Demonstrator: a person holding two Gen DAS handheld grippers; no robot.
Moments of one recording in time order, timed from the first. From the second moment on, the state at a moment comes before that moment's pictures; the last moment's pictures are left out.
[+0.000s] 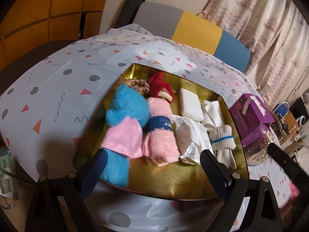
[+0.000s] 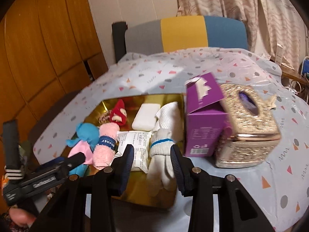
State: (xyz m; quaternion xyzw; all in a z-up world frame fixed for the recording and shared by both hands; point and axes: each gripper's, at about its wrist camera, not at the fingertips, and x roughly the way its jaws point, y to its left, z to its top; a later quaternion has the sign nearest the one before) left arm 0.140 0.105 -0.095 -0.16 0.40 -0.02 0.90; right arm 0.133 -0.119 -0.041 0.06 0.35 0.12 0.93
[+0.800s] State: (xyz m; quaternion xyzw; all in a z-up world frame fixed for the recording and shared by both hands) left arm 0.123 0.007 -0.065 -0.10 0.41 -0.14 0.90; right arm 0.087 -0.332 -0.057 0.17 0.35 -0.10 0.92
